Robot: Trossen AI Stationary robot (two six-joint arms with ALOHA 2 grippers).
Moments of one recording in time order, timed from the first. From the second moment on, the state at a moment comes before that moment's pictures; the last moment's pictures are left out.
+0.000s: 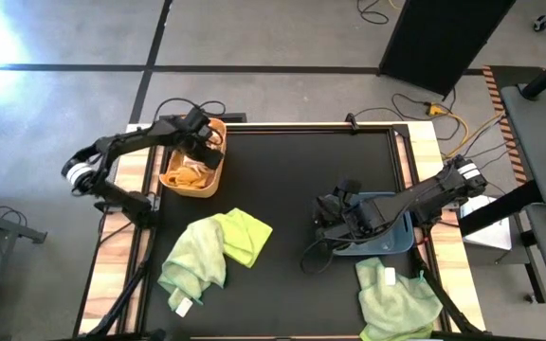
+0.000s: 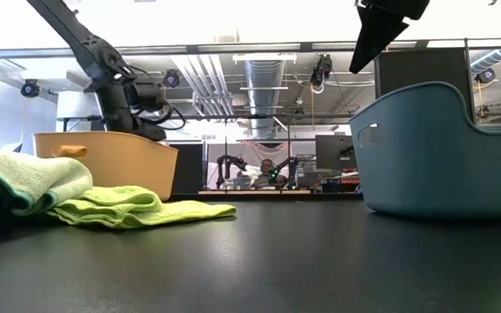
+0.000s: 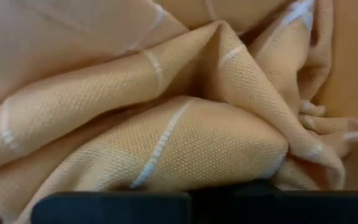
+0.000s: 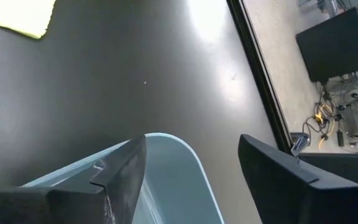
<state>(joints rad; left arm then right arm) 0.88 1.50 0.85 -0.60 0.07 -0.18 0.37 1.64 1.45 -1.26 0.71 0.57</state>
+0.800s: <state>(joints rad) 0.72 1.06 0.78 -0.96 0.06 -0.02 0.37 1.64 1.45 -1.25 0.71 0.57</state>
